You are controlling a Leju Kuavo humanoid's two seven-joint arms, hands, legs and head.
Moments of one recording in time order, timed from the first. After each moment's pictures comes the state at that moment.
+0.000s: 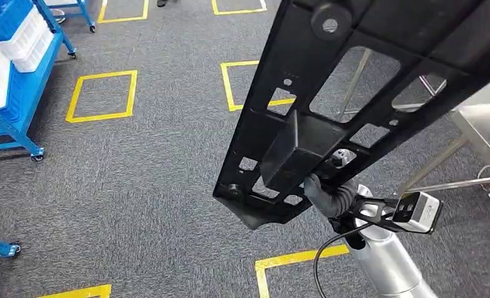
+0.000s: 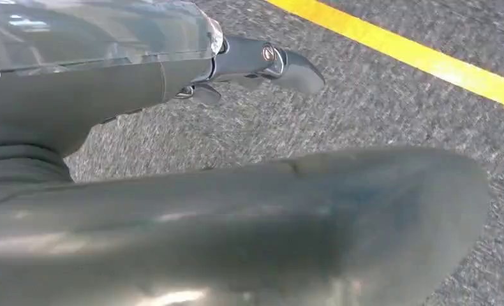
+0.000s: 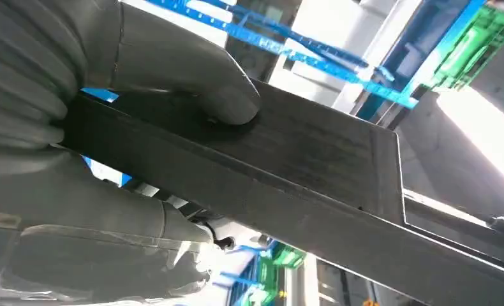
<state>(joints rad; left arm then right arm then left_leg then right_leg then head) -0.09 -0.02 1.38 -0.22 -0.76 0.07 -0.24 -0.34 -0.22 0.38 -1.76 -0.22 0.39 -0.62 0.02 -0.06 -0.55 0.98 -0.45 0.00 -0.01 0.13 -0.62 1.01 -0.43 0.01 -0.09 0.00</state>
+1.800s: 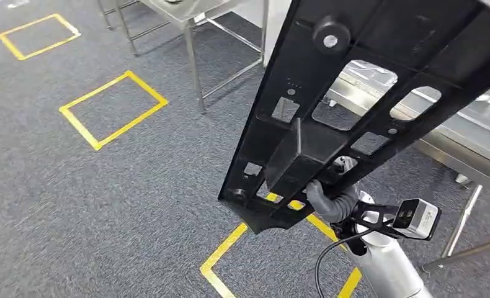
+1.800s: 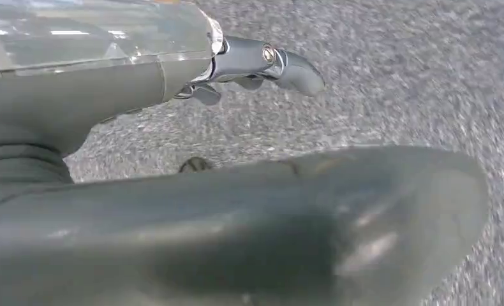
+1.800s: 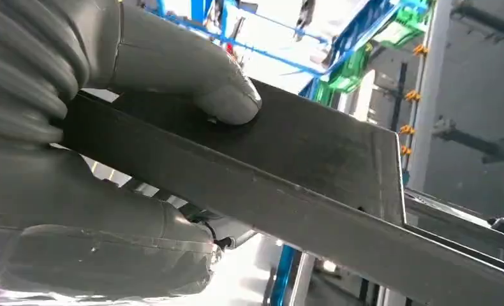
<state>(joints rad) -0.10 0.01 1.37 -0.22 -0.79 0.02 -0.23 -0.29 -0.22 0.35 -1.75 -0.19 0.40 -0.64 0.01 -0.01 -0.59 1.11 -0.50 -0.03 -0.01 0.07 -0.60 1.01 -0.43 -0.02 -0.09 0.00</state>
